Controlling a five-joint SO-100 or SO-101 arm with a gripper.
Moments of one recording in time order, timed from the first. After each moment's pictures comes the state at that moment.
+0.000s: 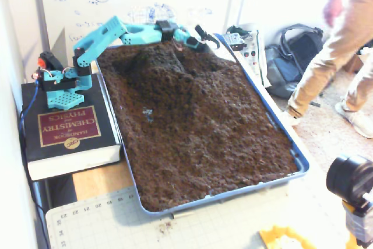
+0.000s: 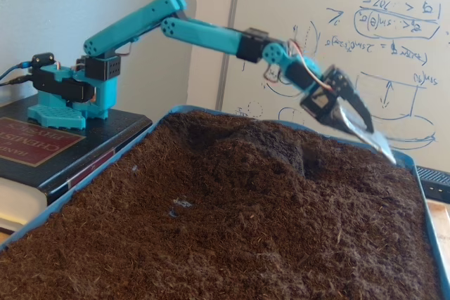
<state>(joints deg) -2.5 34.9 45.1 14.3 -10.2</state>
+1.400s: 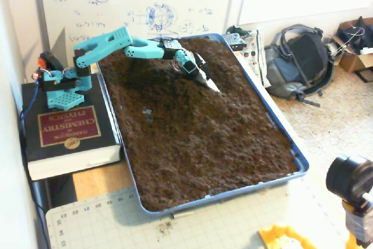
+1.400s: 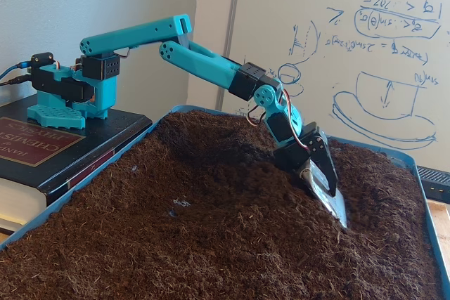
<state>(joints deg) 0.7 20.9 40.7 35.2 -12.0</state>
